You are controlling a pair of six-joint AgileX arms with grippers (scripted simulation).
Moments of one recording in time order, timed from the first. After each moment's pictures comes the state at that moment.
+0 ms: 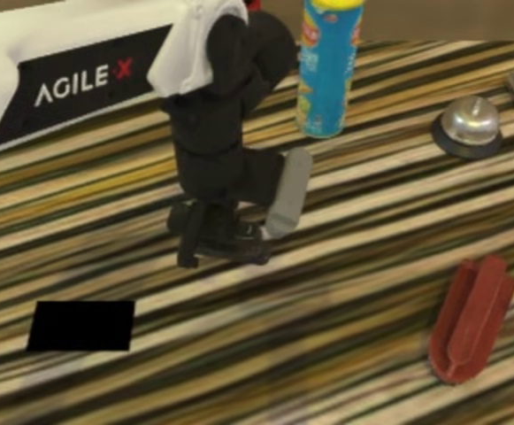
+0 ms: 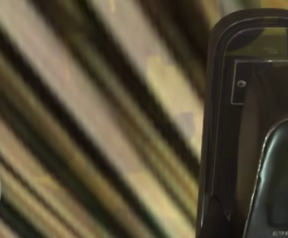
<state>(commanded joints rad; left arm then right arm) -0.62 2.05 1.68 -1.19 0.00 1.20 0.00 0.00 0.00 0.00 0.00 0.00</state>
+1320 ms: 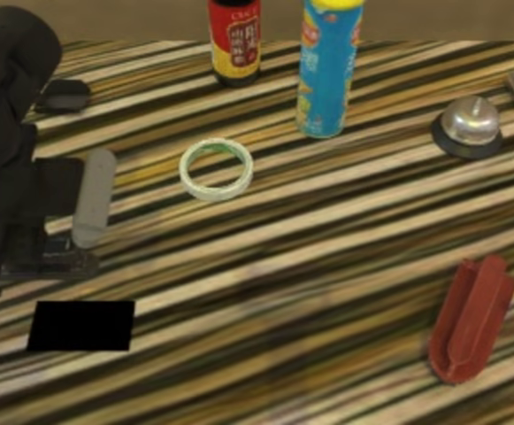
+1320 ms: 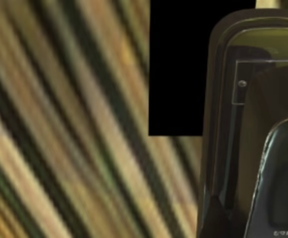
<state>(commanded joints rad) -0.25 1.65 1.25 -1.19 -0.02 1.33 0.00 0.00 0.00 0.00 0.00 0.00</state>
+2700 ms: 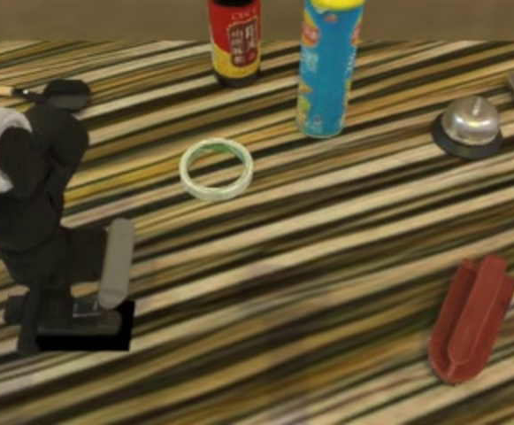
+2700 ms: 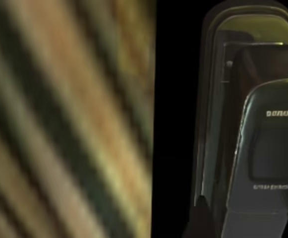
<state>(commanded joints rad) -0.25 1.78 0.99 -0.79 -0.02 1.33 0.00 0.00 0.00 0.00 0.00 0.00</state>
